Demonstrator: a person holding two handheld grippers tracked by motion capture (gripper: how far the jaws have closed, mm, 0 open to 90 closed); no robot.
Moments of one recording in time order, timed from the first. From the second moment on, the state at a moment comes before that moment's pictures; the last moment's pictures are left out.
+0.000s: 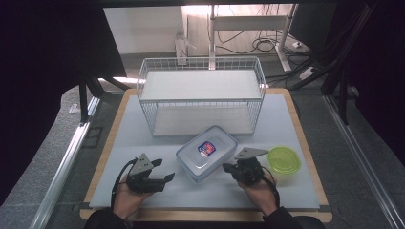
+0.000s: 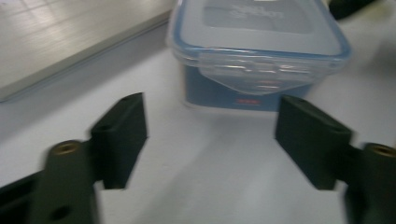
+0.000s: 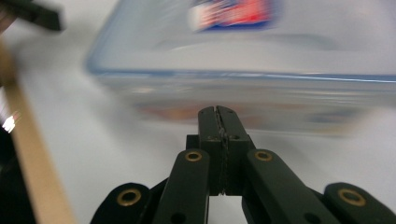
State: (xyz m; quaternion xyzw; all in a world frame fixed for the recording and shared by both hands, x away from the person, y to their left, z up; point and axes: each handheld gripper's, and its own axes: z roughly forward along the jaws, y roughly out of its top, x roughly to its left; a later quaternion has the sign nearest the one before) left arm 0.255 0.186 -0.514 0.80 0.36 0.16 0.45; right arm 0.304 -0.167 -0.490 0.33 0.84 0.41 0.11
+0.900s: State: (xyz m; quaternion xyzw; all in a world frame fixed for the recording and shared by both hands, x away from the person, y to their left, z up) left arm 0.260 0.185 -0.518 0.80 0.38 0.14 0.44; right arm 0.385 -0.168 -0.476 0.41 0.82 0.37 0.16
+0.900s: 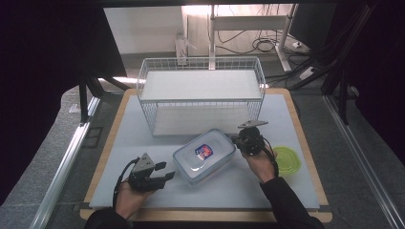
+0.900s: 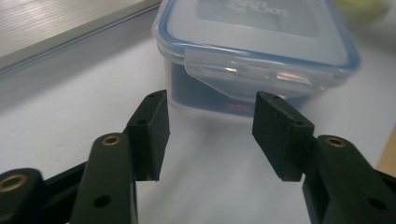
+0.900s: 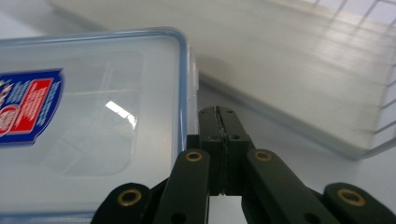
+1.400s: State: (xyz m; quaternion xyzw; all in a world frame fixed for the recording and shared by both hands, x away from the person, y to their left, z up) left arm 0.266 0.205 -0.522 0.80 0.44 0.09 0.40; right arm 0.337 -0.163 -0.487 0.38 0.83 0.39 0.12
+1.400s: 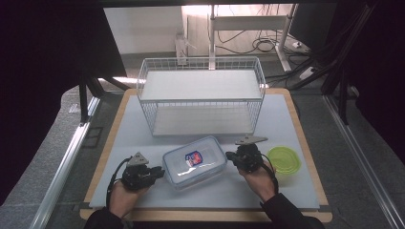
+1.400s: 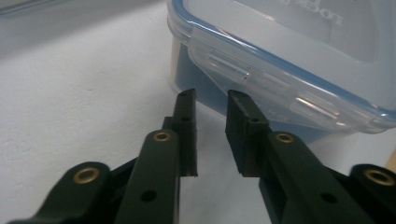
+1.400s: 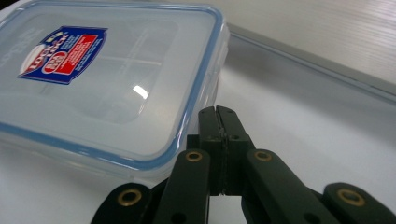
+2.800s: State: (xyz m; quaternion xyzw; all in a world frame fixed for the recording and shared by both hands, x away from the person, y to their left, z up) left arm 0.266 0.198 -0.513 0.81 0.39 0.12 0.42; right arm 0.280 -0.215 -0.472 0.36 0.82 0.43 0.13
